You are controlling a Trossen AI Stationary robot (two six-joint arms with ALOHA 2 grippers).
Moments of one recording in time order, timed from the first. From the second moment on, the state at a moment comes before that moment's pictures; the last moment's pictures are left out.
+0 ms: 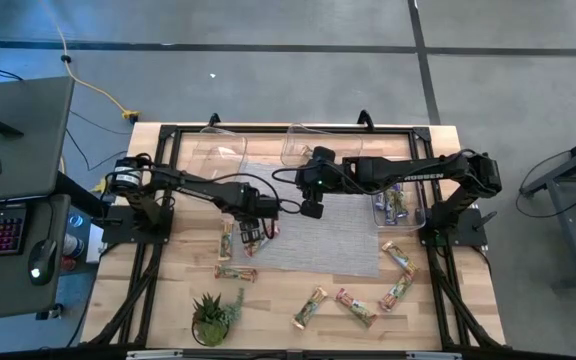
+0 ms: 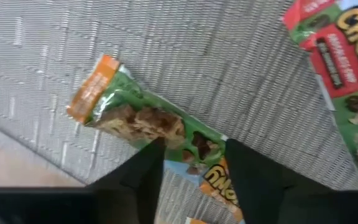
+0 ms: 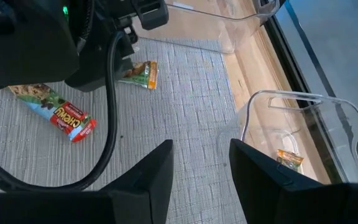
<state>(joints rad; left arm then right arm) -0.01 1.77 1.10 -0.80 -0.22 -0.23 -0.07 1.64 1.34 -0.52 0.28 -0.01</state>
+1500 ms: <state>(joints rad) -0.01 1.79 1.23 -0.86 -0.14 -0.06 -0.07 1.64 1.34 -0.52 0.28 0.00</state>
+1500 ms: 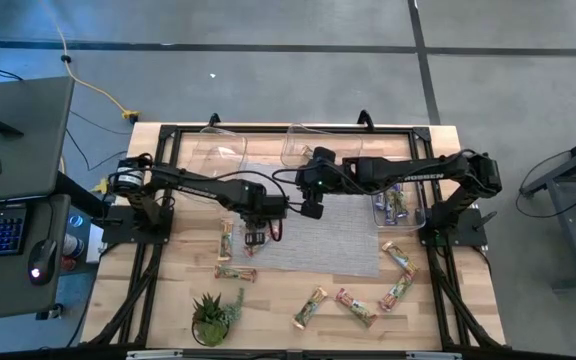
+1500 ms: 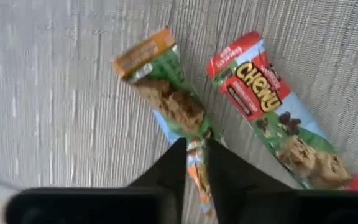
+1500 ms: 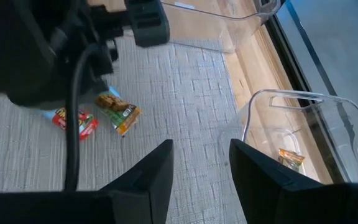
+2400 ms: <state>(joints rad) -0.01 1.90 1.24 -0.80 -0.04 -0.05 -0.07 1.64 1.34 -0.54 0.28 0.00</state>
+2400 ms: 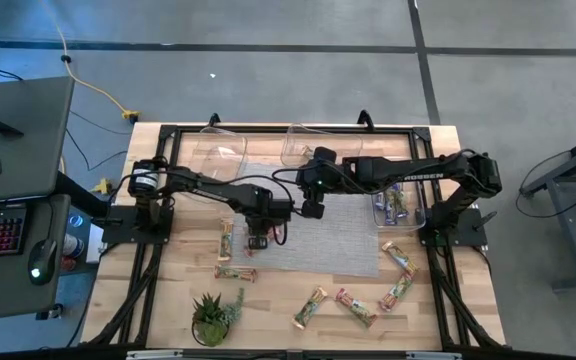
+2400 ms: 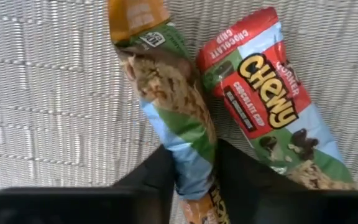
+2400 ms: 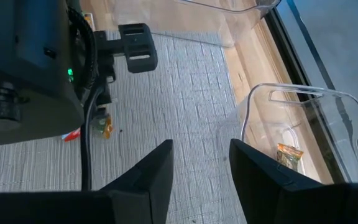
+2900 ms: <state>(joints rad) 0.01 1.91 1.60 -1.11 -0.40 0.09 0.02 1.59 1.34 -0.83 0.22 0.34</state>
